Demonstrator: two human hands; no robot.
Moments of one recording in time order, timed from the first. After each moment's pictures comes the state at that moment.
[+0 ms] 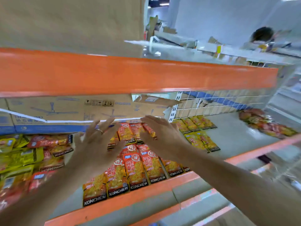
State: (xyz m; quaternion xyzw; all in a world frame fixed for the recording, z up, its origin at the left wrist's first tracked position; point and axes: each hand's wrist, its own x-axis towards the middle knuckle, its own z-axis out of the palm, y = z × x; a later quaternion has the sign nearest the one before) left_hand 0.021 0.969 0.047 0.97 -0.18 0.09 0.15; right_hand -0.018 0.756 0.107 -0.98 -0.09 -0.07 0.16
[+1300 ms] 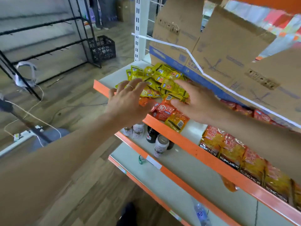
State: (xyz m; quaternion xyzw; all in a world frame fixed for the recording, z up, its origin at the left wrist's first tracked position) left_hand -0.155 1.164 0.028 0.95 0.24 0.16 0.13; right_hand -0.023 0.991 0.080 -0.87 -0.47 0.02 0.14
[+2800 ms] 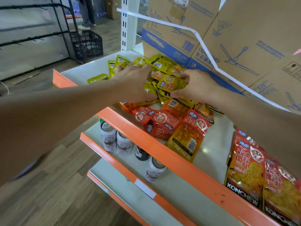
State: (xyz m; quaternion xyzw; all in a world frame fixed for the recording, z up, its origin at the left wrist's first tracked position) left_hand -0.008 1.246 -0.031 0.98 0.16 0.07 0.08; right_hand 0.124 1.087 -0.012 -0.93 -0.35 0.06 0.11
